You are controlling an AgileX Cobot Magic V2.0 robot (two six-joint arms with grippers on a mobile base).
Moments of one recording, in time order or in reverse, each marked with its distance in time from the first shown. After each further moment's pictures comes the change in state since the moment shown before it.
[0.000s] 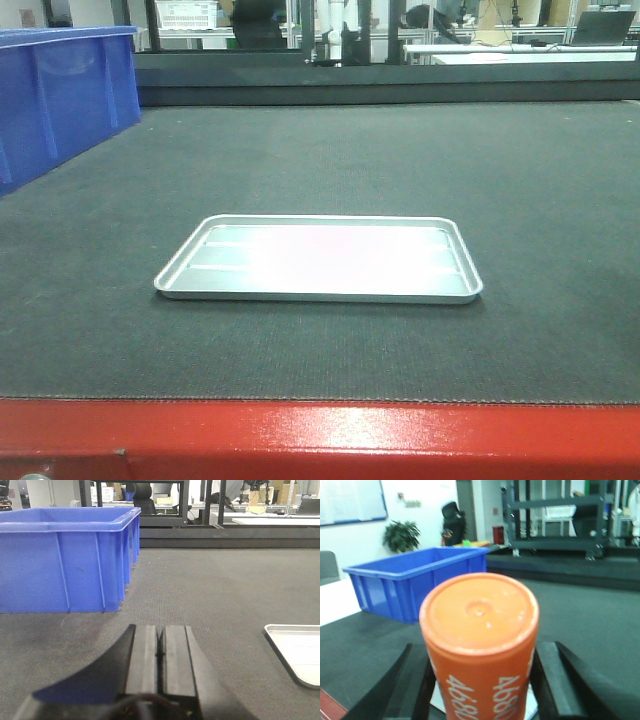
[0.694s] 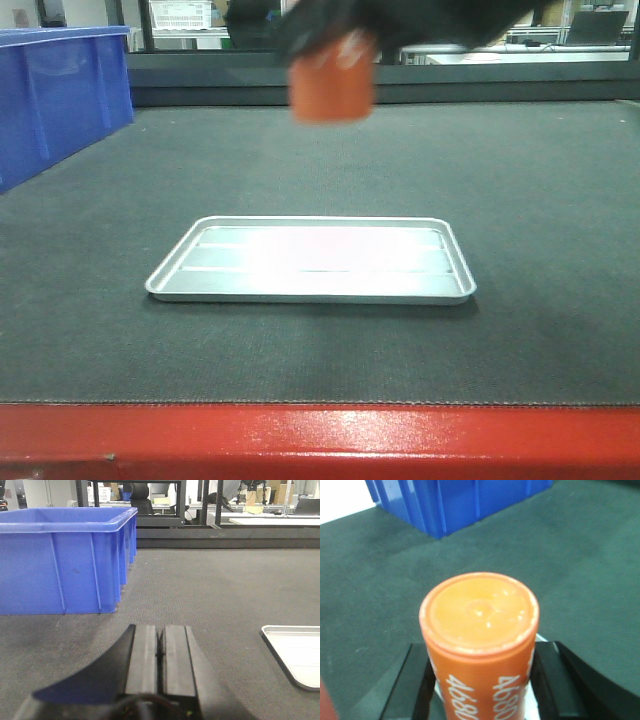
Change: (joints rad) left arm 0.000 0.000 0.000 0.000 0.000 0.000; right arm -0.074 1.202 -0.314 -0.076 -0.562 0.029
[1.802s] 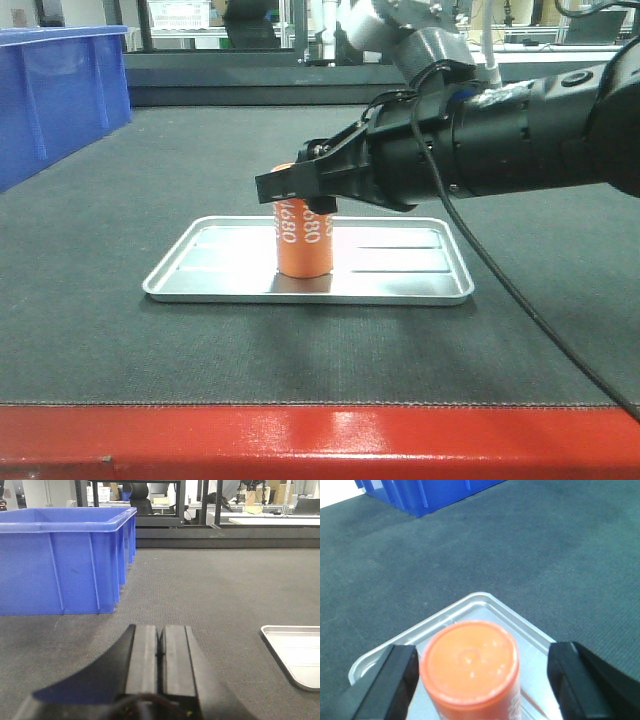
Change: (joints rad) left arm 0.000 0.000 0.000 0.000 0.000 0.000; right arm -0.173 0.437 -0.033 -0.012 -0.477 -0.093
